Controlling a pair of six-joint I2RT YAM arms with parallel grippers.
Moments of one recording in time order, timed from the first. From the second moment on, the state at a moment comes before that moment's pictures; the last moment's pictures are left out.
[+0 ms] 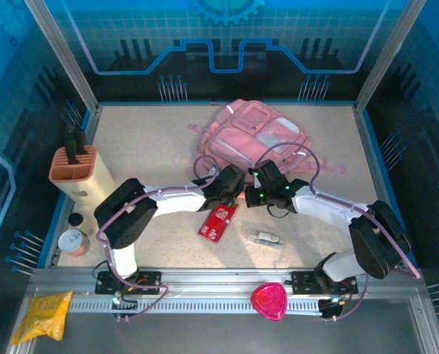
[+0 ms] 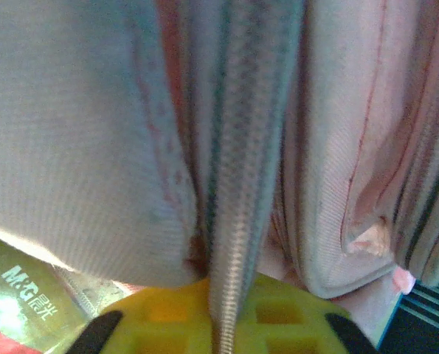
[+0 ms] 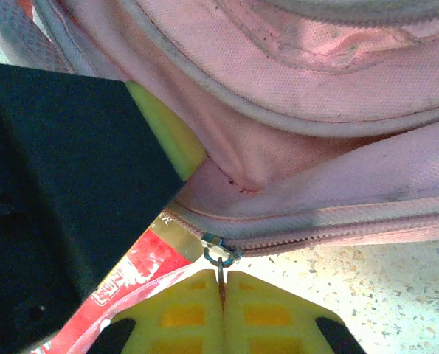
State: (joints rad) left arm -0.82 1.83 1.07 -0.08 -0.20 -1.66; right arm 0.63 1.43 0.80 -0.33 -0.06 0.46
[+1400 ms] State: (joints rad) left arm -0.54 1.43 0.86 -0.22 -0.10 -1.21; right arm 0.40 1.29 0.77 -0.44 -0.21 0.48
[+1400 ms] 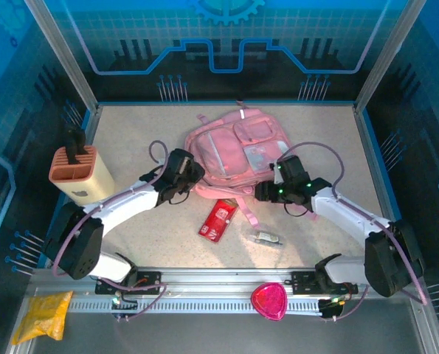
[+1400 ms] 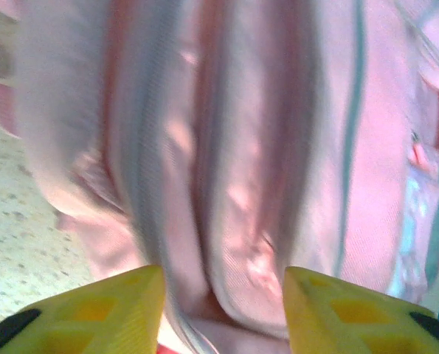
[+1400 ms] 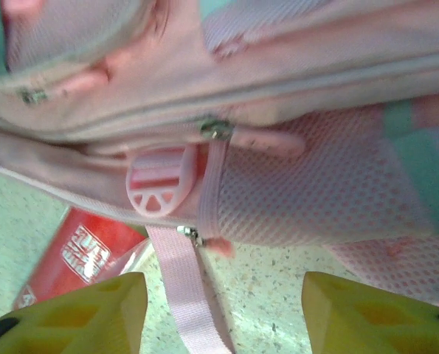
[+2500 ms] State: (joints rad) left arm -0.90 1.80 1.09 -0.18 -0.24 -1.22; right arm 0.26 1.65 0.98 -0.36 -0.32 0.78
